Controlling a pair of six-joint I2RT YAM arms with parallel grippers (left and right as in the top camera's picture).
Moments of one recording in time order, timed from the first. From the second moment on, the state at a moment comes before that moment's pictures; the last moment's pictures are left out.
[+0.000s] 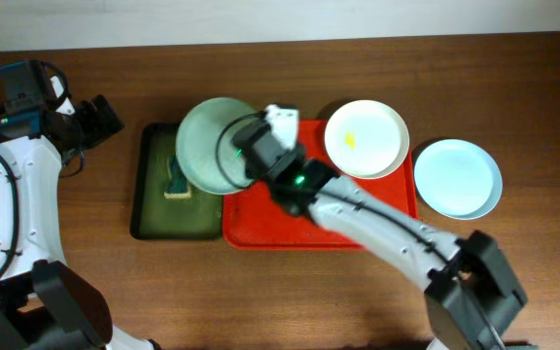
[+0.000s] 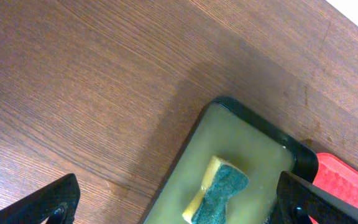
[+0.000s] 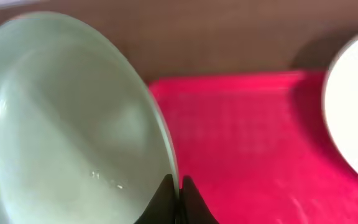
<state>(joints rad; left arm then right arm) 0.29 1.74 1.57 -0.88 0.10 -0.29 0.73 1.81 1.38 -0.43 0.36 0.71</state>
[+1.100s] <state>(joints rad) 0.29 1.74 1.57 -0.88 0.10 -0.29 0.30 1.67 1.13 -0.43 -0.02 -0.06</state>
